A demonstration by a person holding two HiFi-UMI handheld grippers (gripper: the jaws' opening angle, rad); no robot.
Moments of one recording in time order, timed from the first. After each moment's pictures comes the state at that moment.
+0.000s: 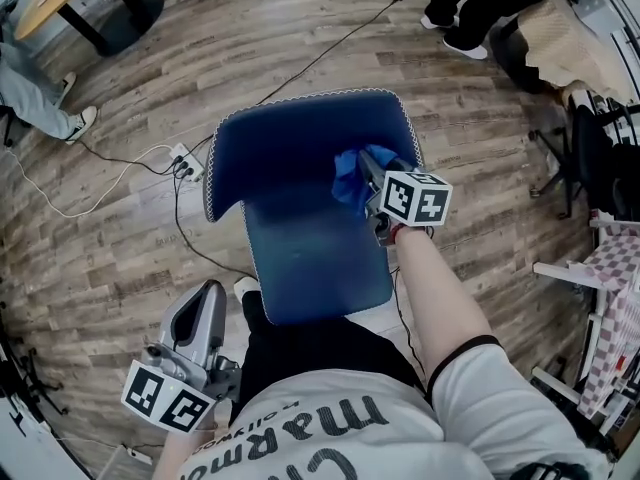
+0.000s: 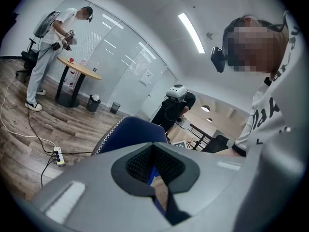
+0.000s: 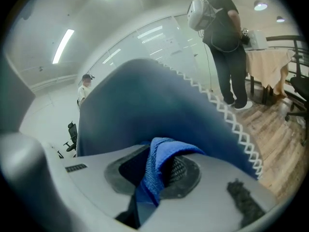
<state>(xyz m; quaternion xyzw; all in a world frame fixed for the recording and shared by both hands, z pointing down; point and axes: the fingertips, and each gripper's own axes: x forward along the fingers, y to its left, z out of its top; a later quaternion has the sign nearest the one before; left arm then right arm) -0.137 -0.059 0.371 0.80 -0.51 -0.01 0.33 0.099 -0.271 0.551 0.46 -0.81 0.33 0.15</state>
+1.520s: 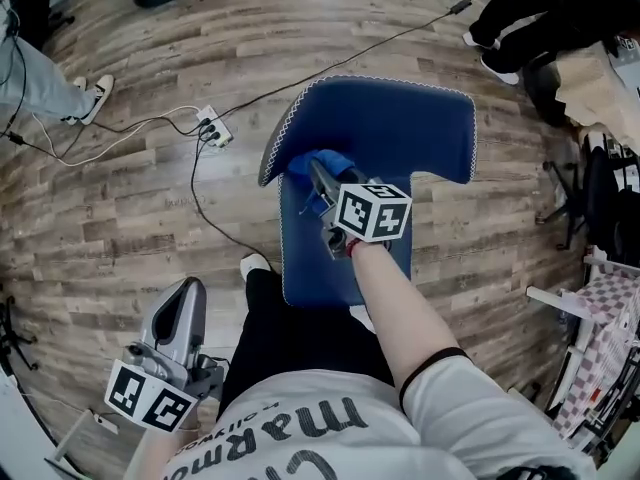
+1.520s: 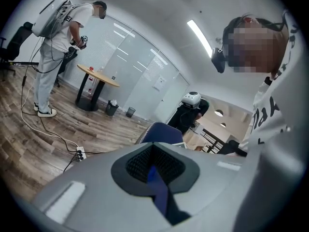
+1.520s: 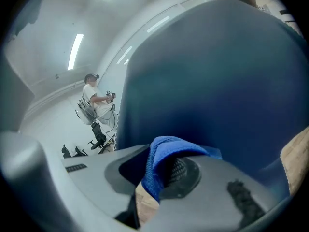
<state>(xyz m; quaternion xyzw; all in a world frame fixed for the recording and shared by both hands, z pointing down) -0.251 0.003 0.382 0.75 -0.57 -0.02 0.33 -0.109 -0.199 0.563 0.35 -0.85 0.37 0.12</state>
